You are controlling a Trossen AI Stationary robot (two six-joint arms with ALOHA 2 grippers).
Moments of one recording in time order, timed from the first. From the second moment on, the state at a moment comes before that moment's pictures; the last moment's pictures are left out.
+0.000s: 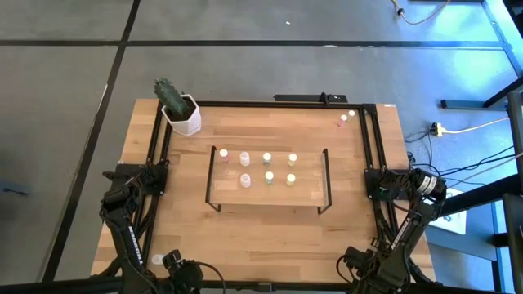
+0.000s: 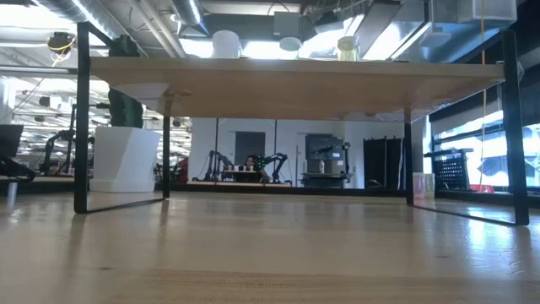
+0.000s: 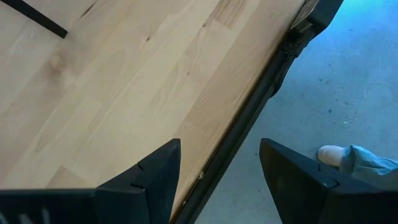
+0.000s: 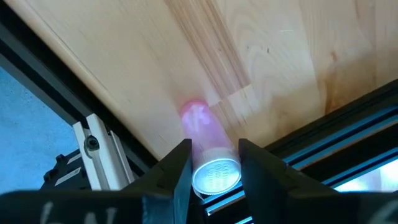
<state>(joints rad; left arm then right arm) -1.10 2.12 2.02 -1.42 -0.50 -1.72 1.12 1.91 1.37 -1.14 -0.21 1.64</state>
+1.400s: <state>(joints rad) -1.10 2.12 2.02 -1.42 -0.50 -1.72 0.63 1.91 1.74 -1.10 0.03 0.92</state>
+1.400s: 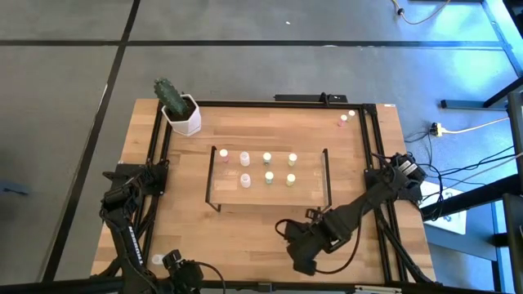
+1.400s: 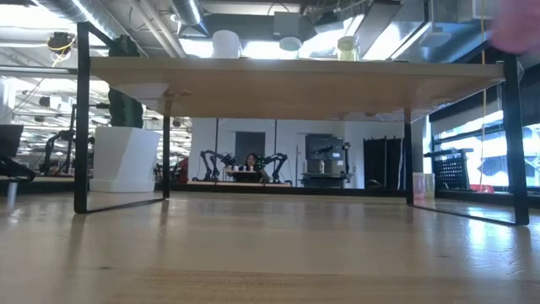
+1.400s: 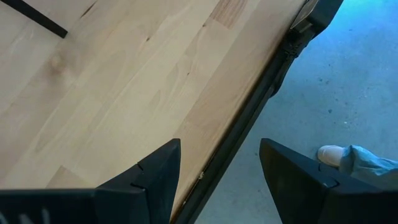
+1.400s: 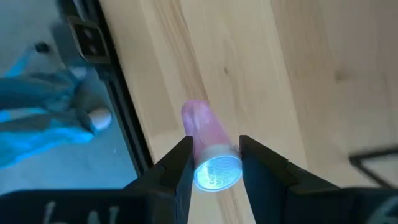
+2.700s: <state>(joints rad) -1.04 2.12 2.02 -1.42 -0.56 -1.72 0.62 2.10 1.74 -1.07 0.05 0.83</state>
